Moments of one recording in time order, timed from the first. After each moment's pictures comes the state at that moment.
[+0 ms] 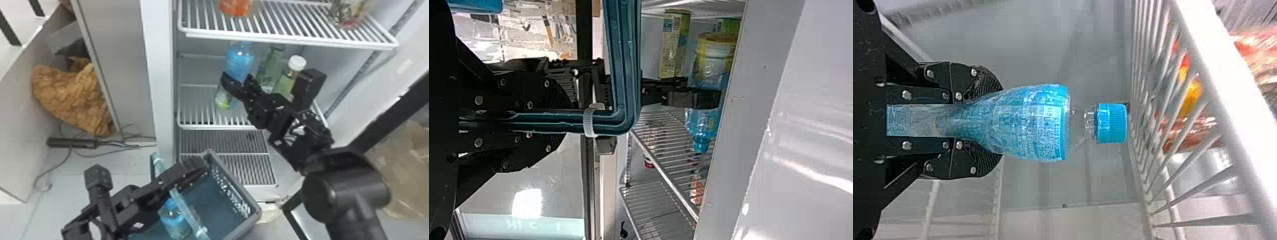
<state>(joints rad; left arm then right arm) 0.34 0.05 0.07 -1.73 1.46 1.15 -0.61 0.12 -0.19 0.08 -1.95 -0.31 0.35 0.30</state>
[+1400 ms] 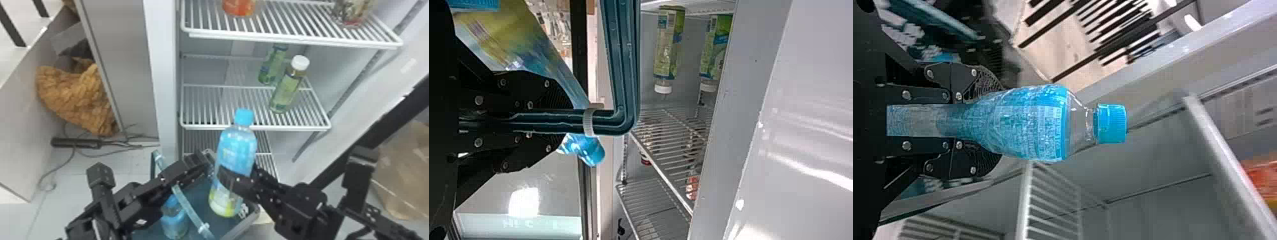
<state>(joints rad) 0.34 0.05 0.07 -1.73 1.47 1.14 -0.61 0.77 -0.22 -0.08 -2.61 -0.44 0.76 0.45</state>
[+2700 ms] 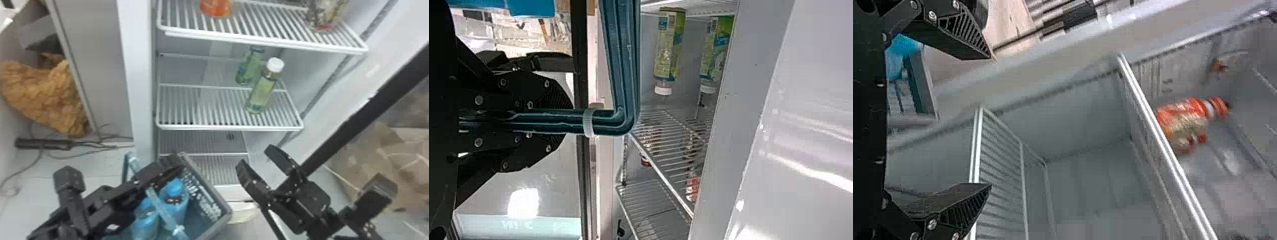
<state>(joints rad) 0.34 0.04 0.07 -1.73 1.47 1.14 -0.61 0.84 -0.18 -0.19 -2.29 -0.48 0.10 0.58</state>
